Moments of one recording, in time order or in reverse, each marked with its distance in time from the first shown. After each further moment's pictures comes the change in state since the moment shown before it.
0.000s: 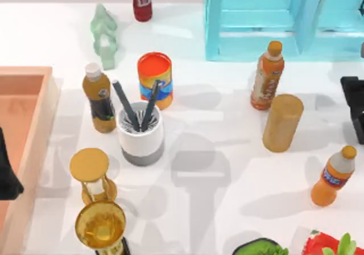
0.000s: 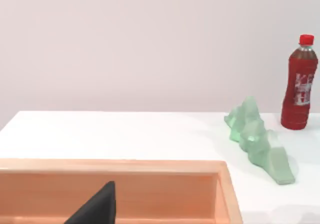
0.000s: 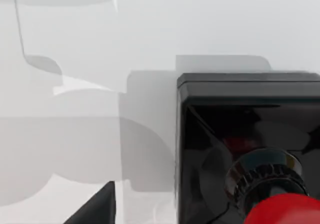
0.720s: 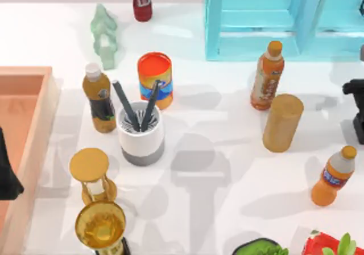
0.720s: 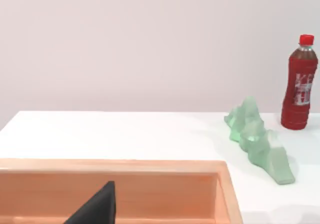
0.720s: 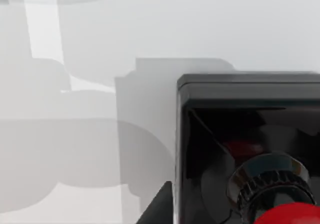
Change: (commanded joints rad) left arm 0.000 0.000 0.000 0.000 0.000 0.000; right arm 0.000 0.003 -0.011 0.011 0.000 0.000
